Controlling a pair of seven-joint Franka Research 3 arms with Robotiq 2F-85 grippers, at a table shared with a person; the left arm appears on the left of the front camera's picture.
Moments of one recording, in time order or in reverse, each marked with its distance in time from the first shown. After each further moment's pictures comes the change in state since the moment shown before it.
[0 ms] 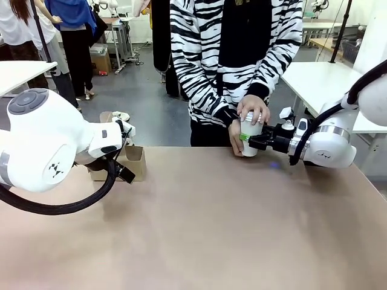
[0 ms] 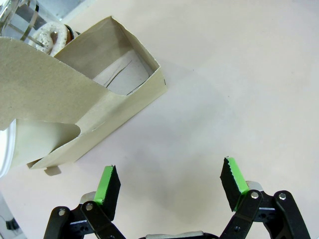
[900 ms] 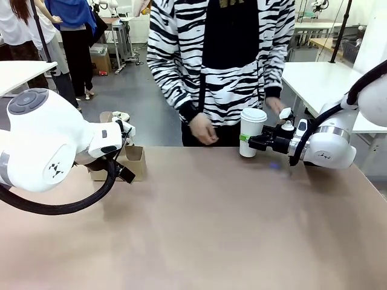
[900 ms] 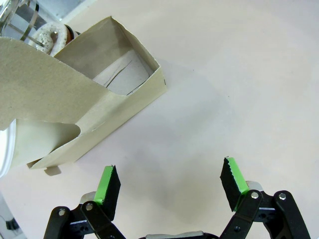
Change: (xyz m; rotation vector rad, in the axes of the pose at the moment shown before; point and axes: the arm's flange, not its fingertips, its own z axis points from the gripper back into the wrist) left arm 0.000 0.000 0.000 0.000 0.000 0.000; right arm -0.001 0.000 0.000 0.001 0.002 -0.002
